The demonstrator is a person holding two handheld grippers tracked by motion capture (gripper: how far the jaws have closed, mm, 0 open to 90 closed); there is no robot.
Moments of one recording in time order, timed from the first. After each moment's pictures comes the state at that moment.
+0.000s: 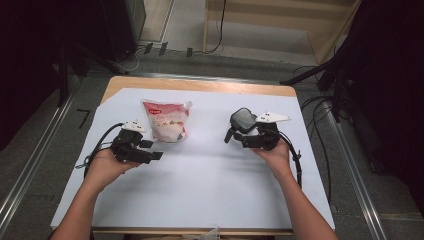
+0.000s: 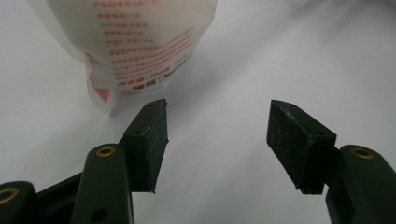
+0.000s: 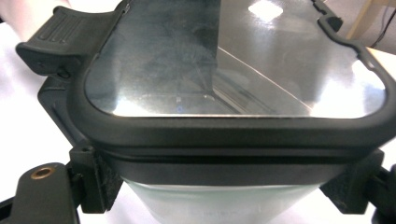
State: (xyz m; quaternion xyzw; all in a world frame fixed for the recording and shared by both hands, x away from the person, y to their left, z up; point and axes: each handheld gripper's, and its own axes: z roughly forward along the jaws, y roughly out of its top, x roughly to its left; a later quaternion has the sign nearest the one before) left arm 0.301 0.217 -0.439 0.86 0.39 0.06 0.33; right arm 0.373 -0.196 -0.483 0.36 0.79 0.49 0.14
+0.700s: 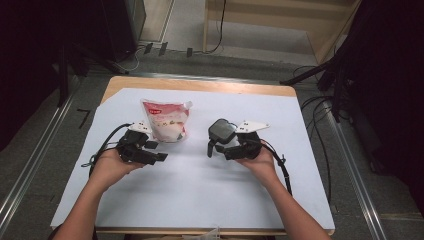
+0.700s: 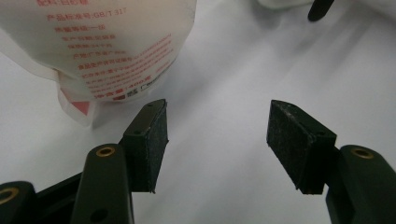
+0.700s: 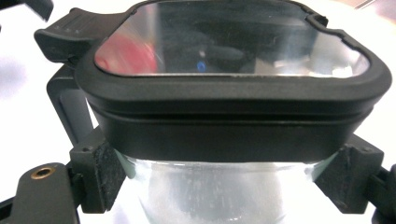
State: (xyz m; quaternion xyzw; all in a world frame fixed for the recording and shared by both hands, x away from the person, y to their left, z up) left arm 0.302 0.205 -0.441 0.87 0.37 0.05 0.33; right arm 0.349 -0.145 -0.494 0.30 0.82 0.48 0.11
